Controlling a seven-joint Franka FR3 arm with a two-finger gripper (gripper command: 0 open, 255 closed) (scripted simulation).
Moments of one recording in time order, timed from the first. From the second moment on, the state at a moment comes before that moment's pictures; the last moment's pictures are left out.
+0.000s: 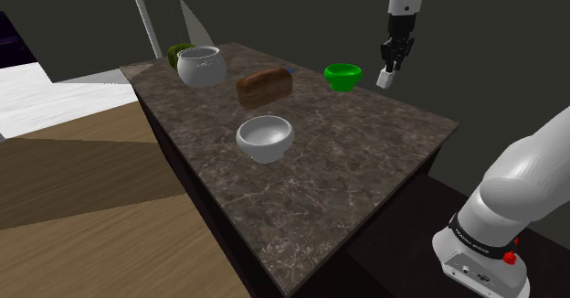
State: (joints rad) arm -0.06 -0.25 -0.30 -1.97 -0.09 1.63 -0.16
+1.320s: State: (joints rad) arm 0.08 -0.17 -0.08 -1.79 0.00 1.53 0.18
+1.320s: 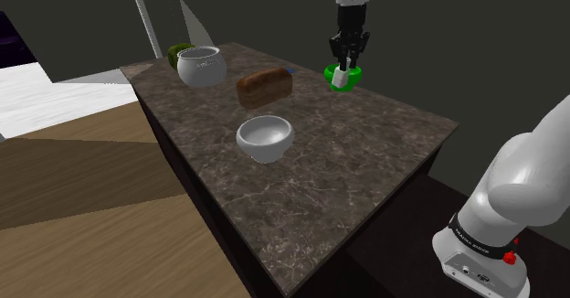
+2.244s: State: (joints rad) arm 0.23 0.10 0.08 -1.44 0.04 1.46 0.48
